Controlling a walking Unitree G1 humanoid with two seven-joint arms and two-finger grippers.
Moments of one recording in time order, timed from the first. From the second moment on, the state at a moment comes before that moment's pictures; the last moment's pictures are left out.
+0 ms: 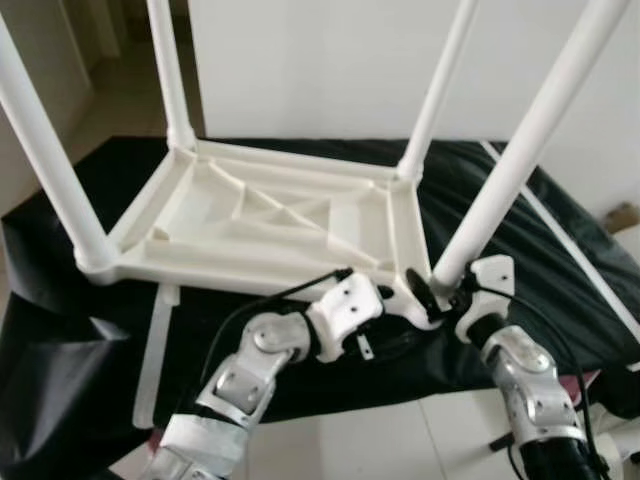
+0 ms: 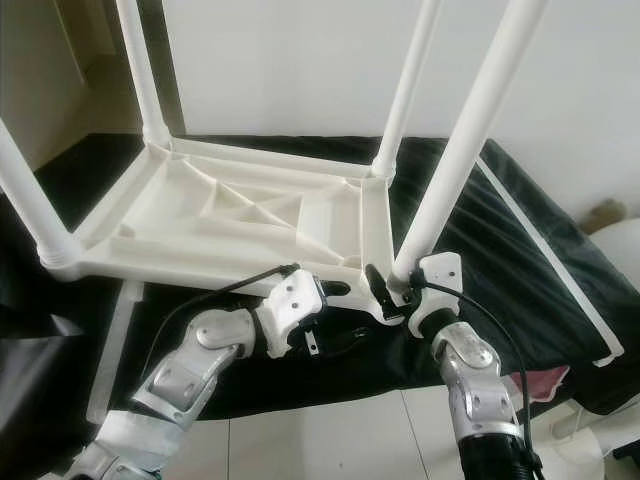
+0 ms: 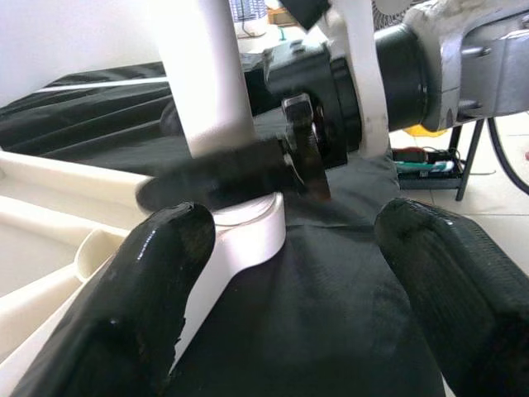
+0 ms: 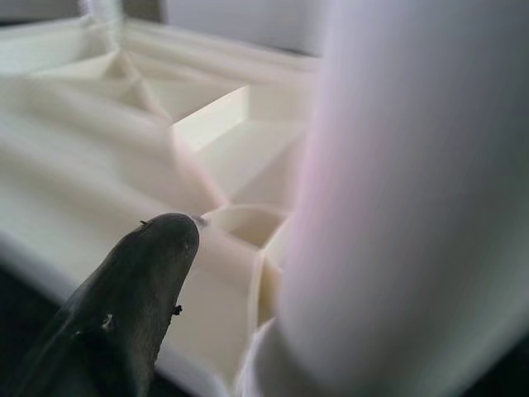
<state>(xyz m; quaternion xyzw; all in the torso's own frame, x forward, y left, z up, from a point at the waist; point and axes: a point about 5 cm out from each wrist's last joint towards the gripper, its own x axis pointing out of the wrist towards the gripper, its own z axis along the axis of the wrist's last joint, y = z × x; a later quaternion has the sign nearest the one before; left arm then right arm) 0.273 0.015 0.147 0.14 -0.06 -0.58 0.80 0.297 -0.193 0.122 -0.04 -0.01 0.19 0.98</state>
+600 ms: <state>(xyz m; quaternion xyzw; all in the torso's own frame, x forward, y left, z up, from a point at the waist) 0.273 0.017 0.148 0.15 -0.06 -0.57 0.80 0.301 -0.202 0.119 -0.04 0.00 0.20 0.98</state>
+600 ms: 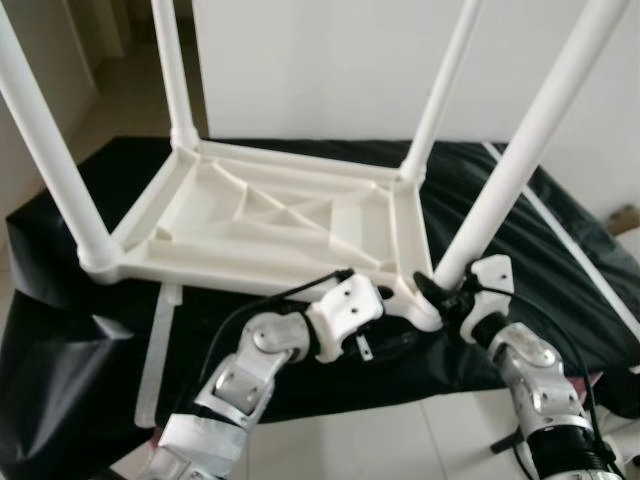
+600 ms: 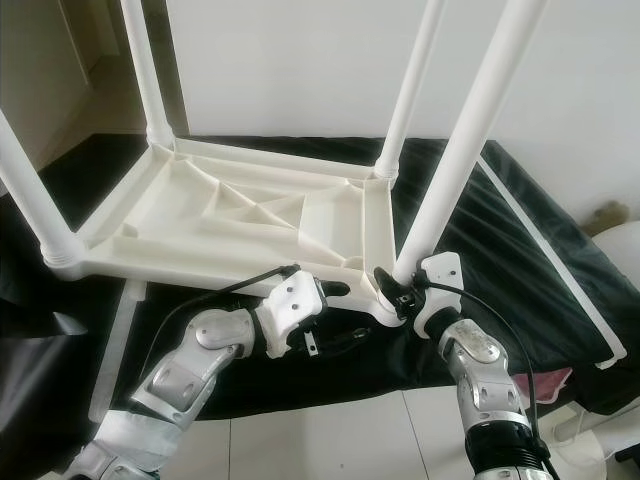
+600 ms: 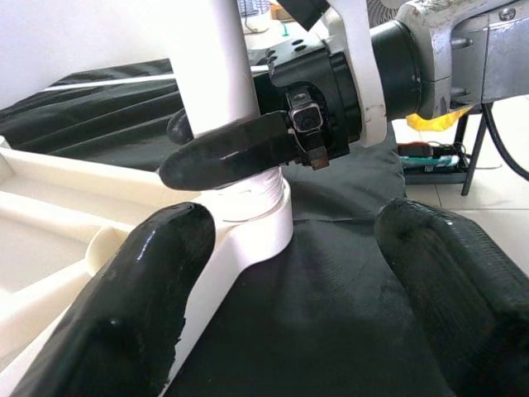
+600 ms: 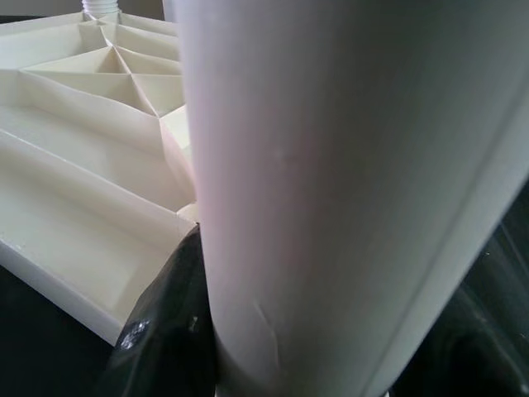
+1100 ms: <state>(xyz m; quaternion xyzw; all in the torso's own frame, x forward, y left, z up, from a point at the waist) 0.272 0.017 0.150 0.15 -0.06 -0.57 0.80 0.297 -0.180 0.117 0.02 0.00 0.00 1.00</state>
